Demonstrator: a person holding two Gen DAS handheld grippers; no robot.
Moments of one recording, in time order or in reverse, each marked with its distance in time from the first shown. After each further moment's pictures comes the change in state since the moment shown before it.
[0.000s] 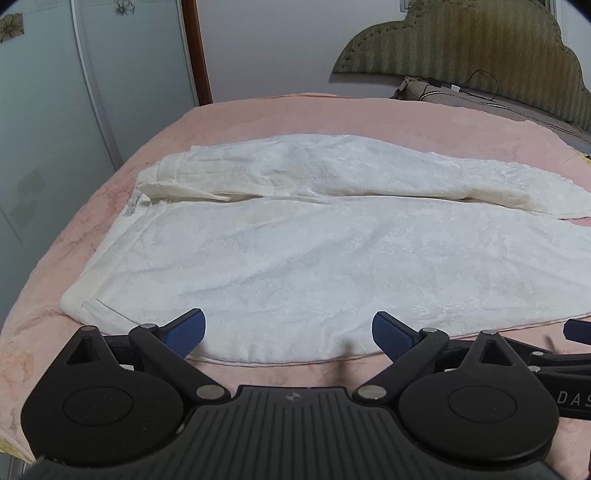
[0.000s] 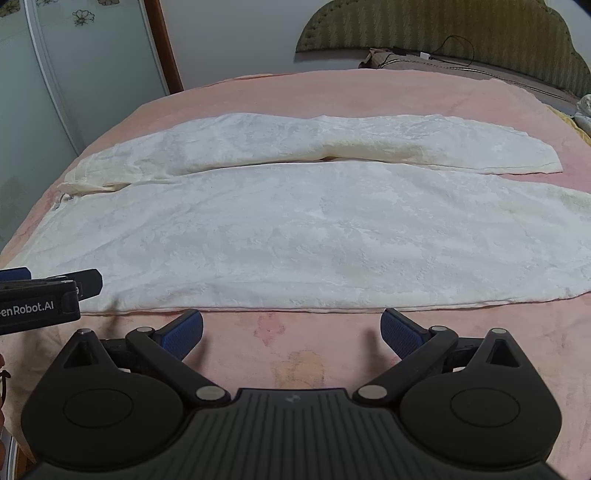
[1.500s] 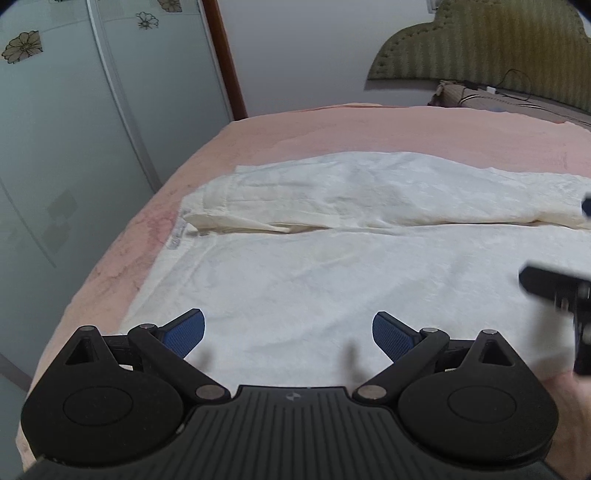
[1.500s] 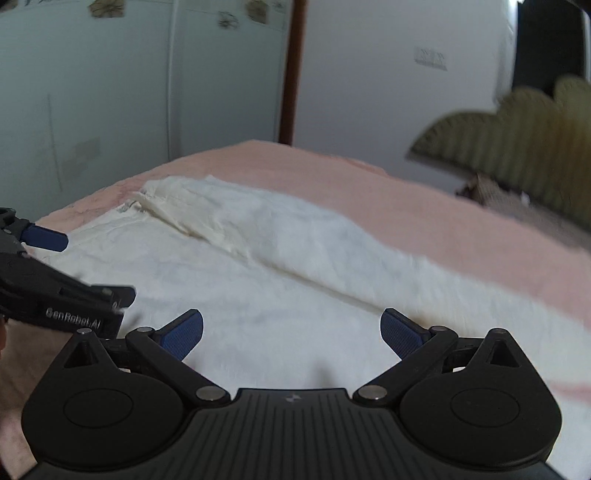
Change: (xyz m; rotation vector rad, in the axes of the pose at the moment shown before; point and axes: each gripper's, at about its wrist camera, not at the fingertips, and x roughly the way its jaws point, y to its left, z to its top) left arm 0.031 0.037 0.036 0.018 -0.020 0.138; right arm 0.016 0.064 0.073 -0.476 -0.250 0.157
